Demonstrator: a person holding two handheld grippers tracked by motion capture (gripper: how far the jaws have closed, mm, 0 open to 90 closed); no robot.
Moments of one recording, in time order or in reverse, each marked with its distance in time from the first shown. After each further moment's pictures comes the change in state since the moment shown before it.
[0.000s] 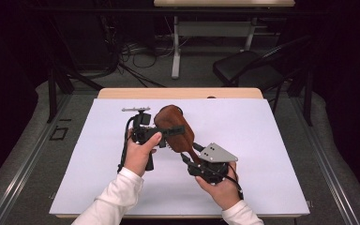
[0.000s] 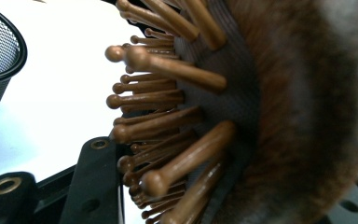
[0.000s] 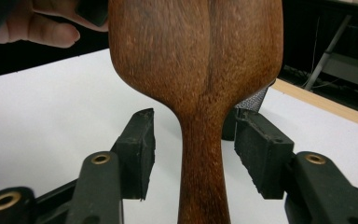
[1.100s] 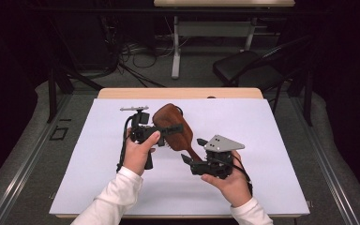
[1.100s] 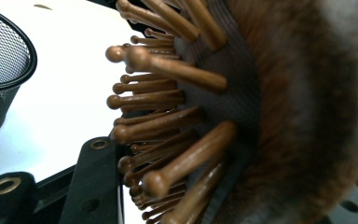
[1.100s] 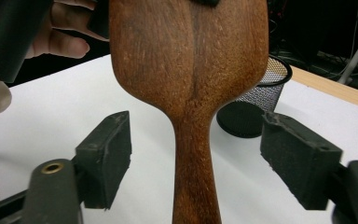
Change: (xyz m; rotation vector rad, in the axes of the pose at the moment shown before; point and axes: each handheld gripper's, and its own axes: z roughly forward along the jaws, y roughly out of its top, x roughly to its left) left arm 0.004 0.002 -0.002 -0.018 0.004 0.001; right arm -0.021 0.012 -0.004 0.040 0.119 0.058
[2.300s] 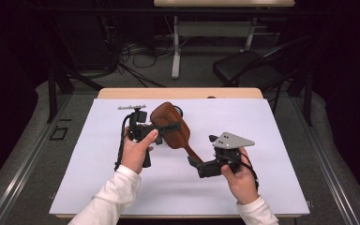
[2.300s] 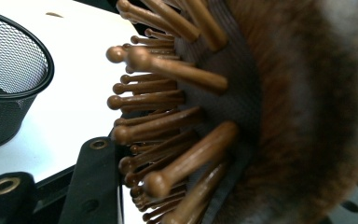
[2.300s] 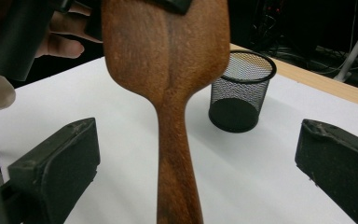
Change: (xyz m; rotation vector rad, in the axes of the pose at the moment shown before) left arm 0.007 0.004 -0.003 -0.013 0.019 0.008; right arm -0.014 0.005 -0.017 0.011 0.000 0.029
